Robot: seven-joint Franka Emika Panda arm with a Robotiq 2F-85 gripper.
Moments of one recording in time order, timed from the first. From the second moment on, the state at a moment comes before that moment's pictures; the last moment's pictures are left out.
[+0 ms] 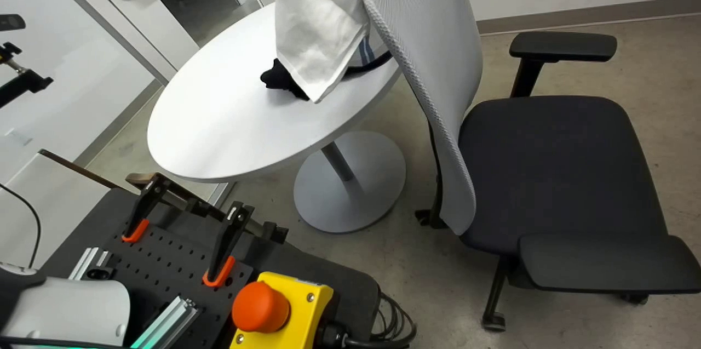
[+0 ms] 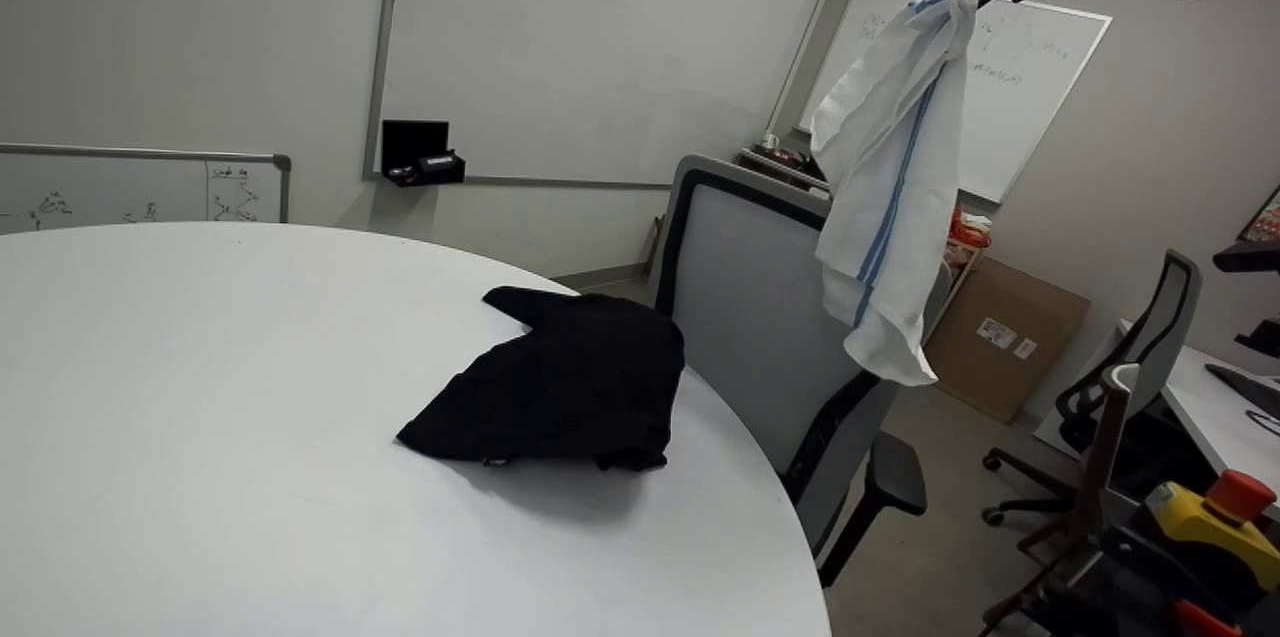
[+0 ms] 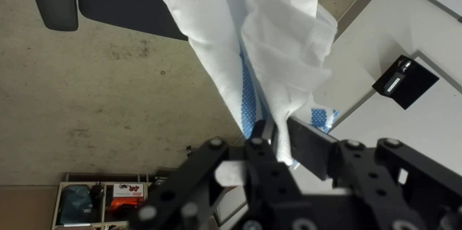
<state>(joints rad) -0.31 -0.23 -0.03 -2.20 -0.29 2.50 0.94</state>
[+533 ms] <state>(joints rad) -0.30 -0.11 -0.11 -2.06 -0.28 2.50 0.94</state>
